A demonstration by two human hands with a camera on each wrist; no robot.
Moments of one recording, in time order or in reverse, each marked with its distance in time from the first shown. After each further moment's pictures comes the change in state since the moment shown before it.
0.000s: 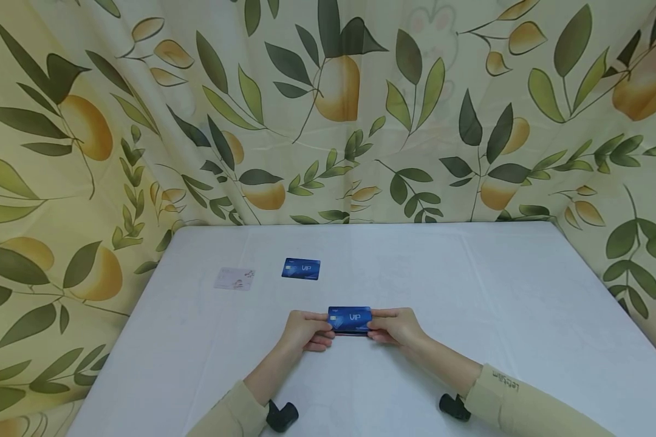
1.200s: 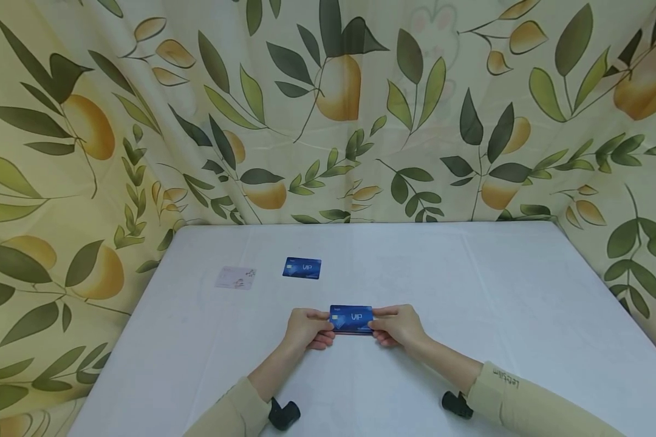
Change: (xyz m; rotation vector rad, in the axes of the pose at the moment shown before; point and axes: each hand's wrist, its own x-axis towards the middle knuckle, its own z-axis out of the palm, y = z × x) left_hand 0.001 -0.002 0.005 0.047 0.048 0.078; right_hand 0.006 0.006 -0.001 -0.234 0.033 -0.086
